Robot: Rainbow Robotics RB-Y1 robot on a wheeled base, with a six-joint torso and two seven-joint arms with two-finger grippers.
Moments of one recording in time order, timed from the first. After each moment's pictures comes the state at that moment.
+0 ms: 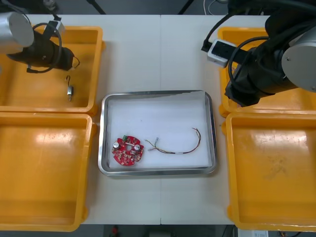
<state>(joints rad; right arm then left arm) -0.70 -0.61 0.19 -2.17 -0.63 1.92 1.87 -0.93 0.66 -0.12 -0.94 0.78 1.13 -1.77</state>
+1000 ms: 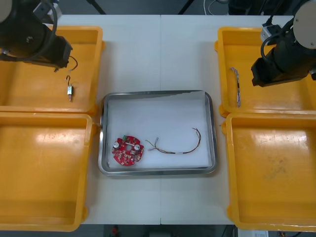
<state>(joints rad) -0.75 -0.59 0.05 -1.75 -0.51 1.92 1.36 -0.81 0.74 -0.09 -1.75 0.77 1.80 -1.26</state>
